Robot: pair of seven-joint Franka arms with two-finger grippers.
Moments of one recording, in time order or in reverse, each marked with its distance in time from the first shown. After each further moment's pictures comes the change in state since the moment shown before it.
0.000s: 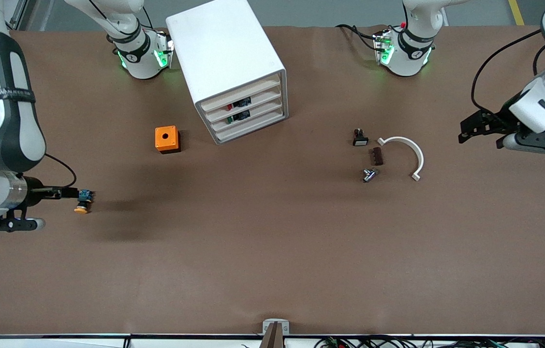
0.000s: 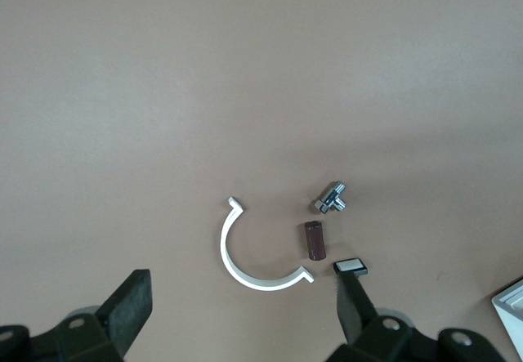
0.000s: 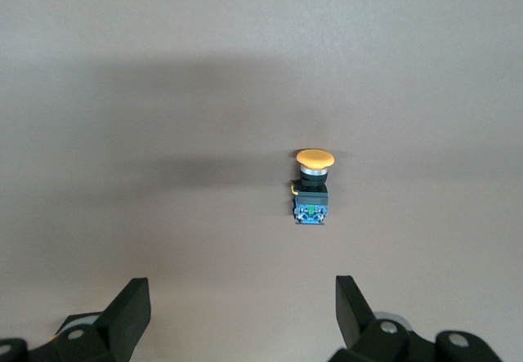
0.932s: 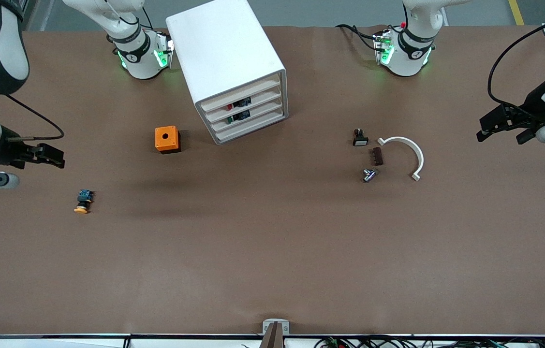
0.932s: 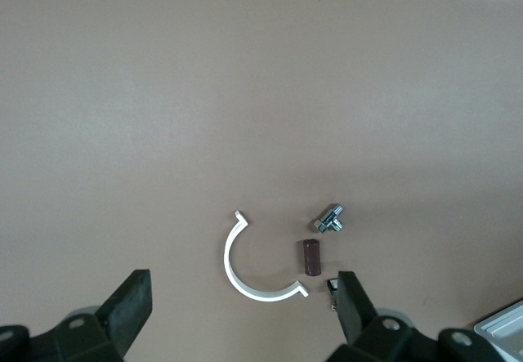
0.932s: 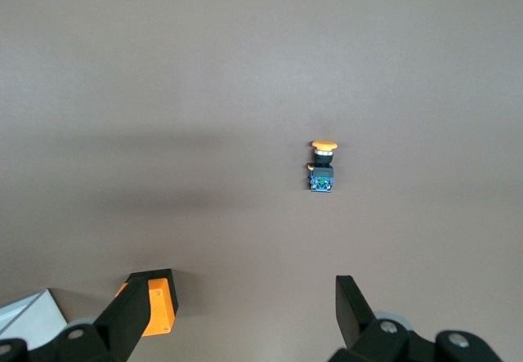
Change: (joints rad) left arm -0.075 -0.001 0.089 0.065 0.011 -0.018 -0.063; right arm 0.084 -0.302 0.004 -0.056 0.002 -0.091 0.067
